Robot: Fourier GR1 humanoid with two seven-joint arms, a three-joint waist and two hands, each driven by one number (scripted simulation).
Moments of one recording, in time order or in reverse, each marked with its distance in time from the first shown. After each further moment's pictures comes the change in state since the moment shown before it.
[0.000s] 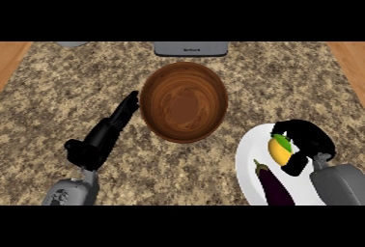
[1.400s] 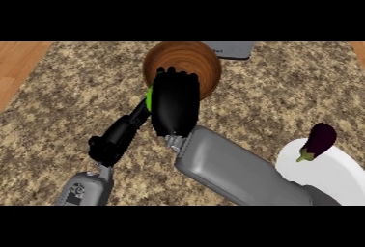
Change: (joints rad) left arm -0.059 -0.044 -0.060 0.026 -0.020 -0.037 0.021; right arm -0.723 0.405 0.509 0.053 0.159 -0.389 0.860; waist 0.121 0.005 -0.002
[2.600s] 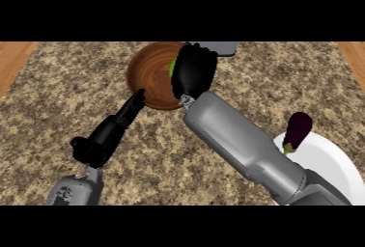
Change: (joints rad) left arm 0.031 0.025 0.050 -0.038 0.008 0.011 0.009; right arm -0.130 0.001 -0.123 0.399 0.053 -0.206 0.002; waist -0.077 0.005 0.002
